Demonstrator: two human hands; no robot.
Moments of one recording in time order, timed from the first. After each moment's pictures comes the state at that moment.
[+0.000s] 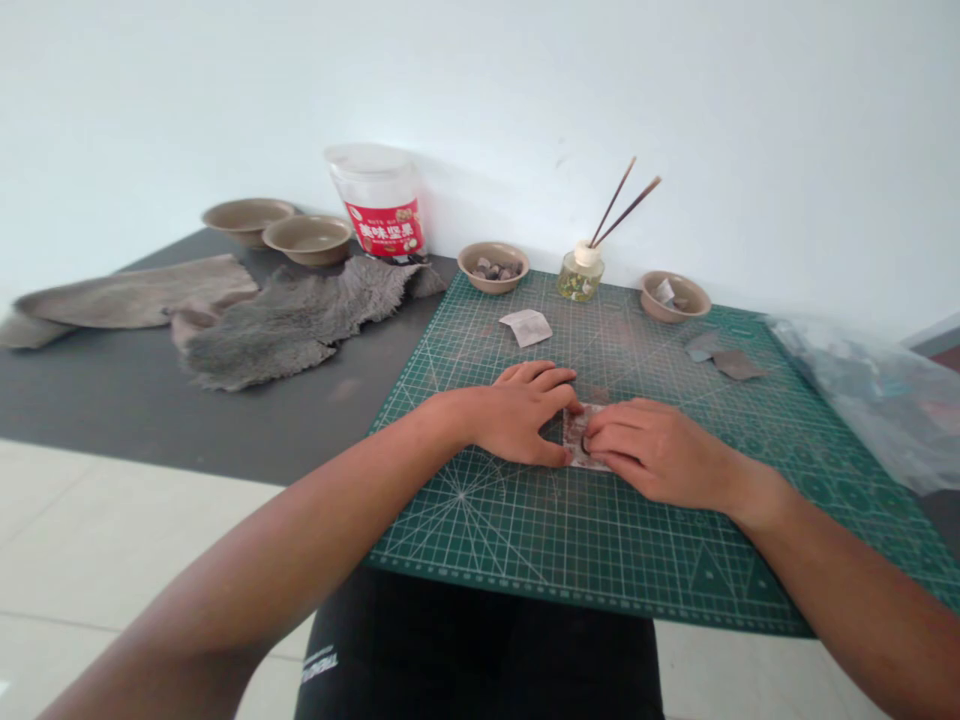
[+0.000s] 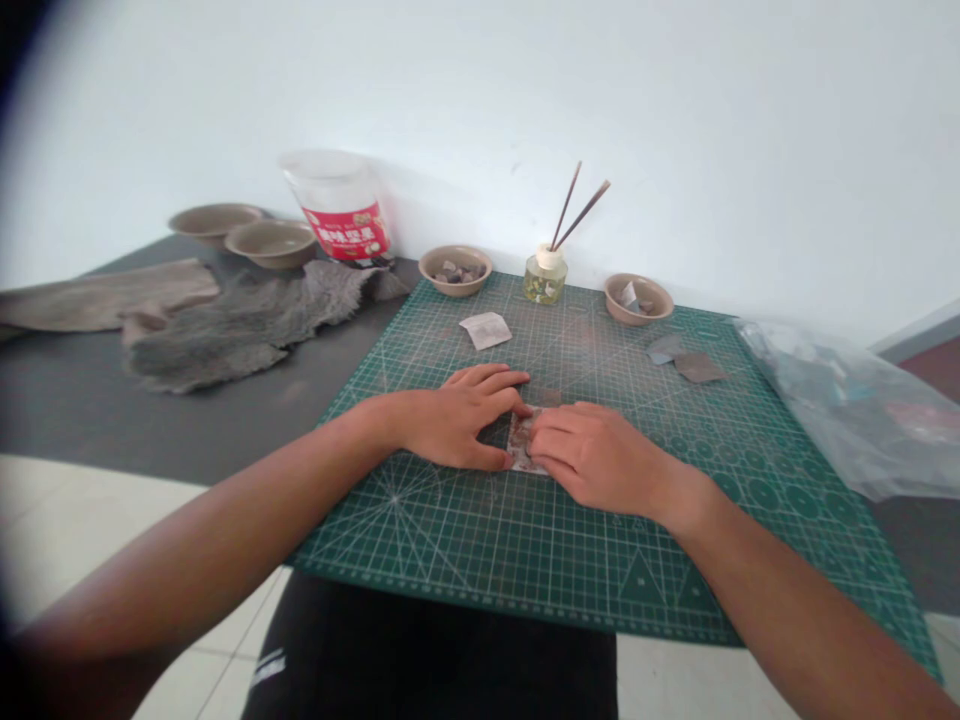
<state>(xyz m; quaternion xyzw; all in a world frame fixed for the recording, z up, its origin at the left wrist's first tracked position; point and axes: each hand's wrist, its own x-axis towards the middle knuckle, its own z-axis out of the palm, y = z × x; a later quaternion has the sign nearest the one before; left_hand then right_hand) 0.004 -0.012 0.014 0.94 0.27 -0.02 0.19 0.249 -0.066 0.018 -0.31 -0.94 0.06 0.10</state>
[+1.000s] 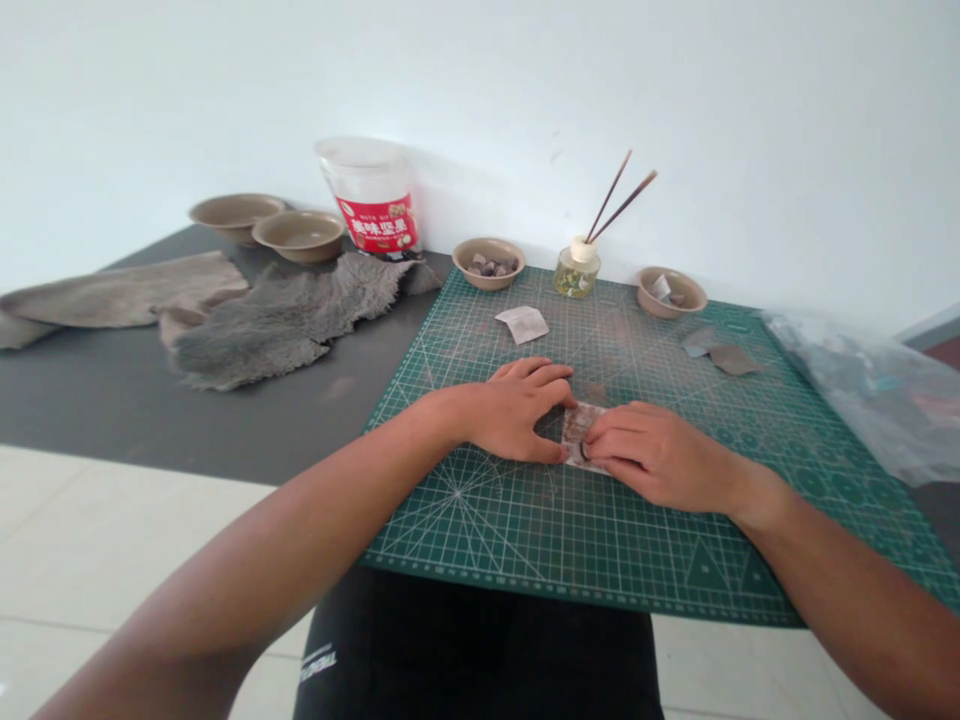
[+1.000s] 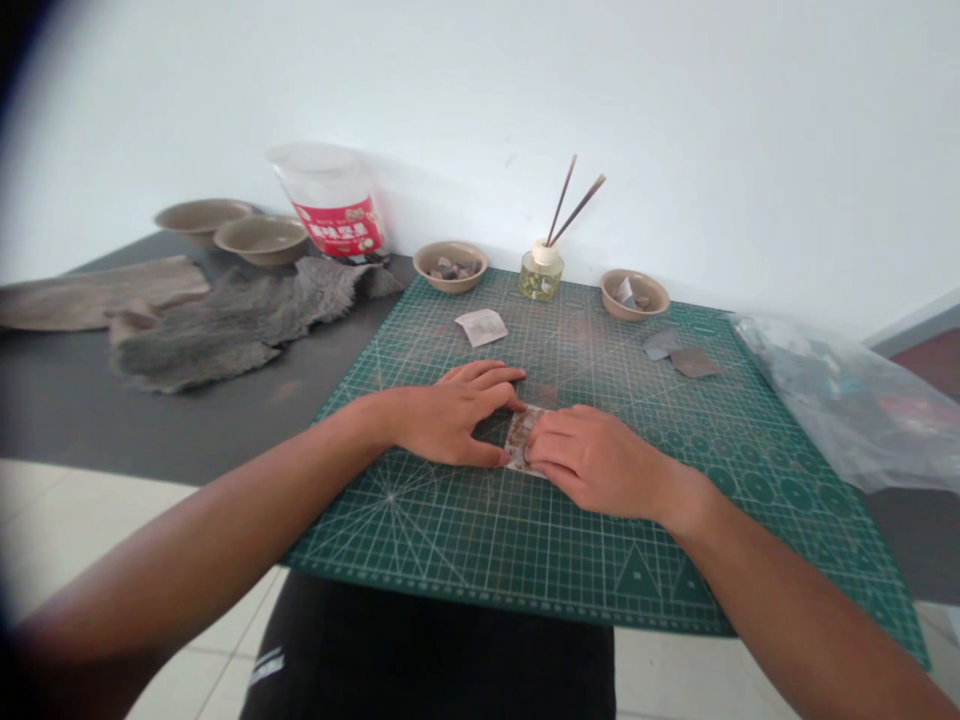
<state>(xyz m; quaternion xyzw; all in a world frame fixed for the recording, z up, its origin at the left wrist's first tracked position) 0.002 -0.011 0.013 0.94 0.27 -0.02 0.19 0.249 -0.075 0.012 -0.29 -0.94 0.09 0.12</state>
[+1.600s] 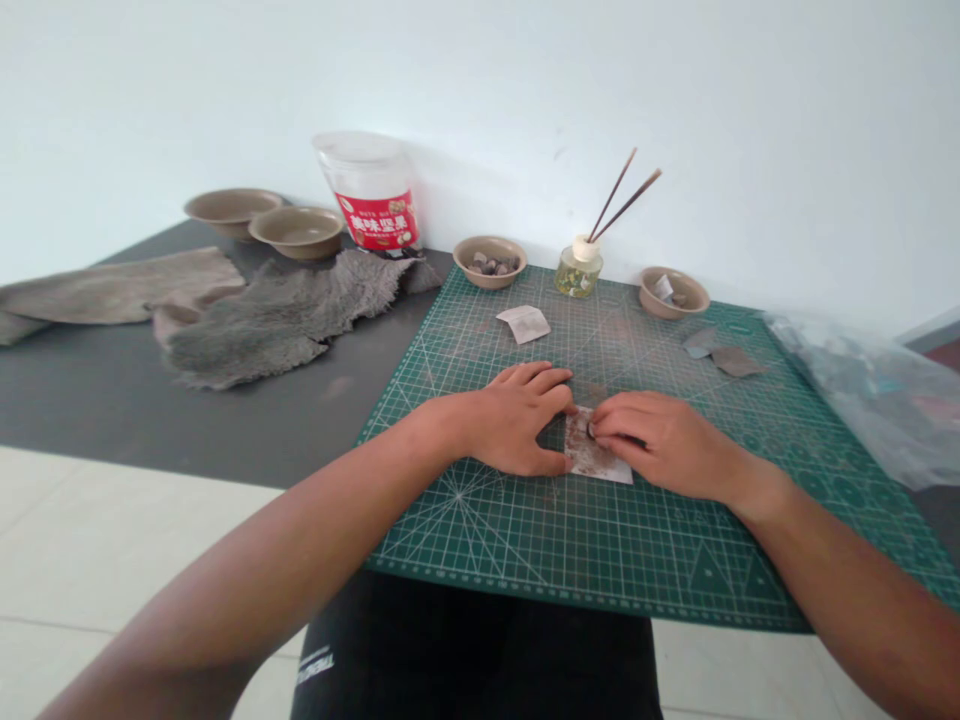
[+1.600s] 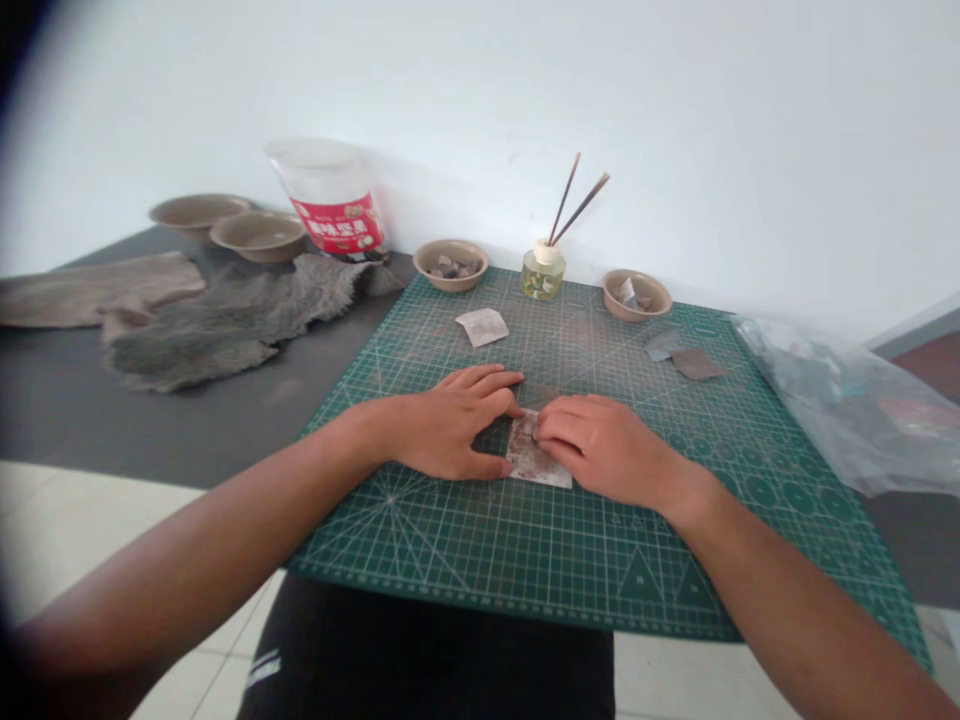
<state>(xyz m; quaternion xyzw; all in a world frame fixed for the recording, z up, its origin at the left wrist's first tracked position) 0.001 -0.022 0.013 0.94 0.28 0.00 0.18 0.248 -0.068 0.010 -0.35 -0.92 0.08 0.14</state>
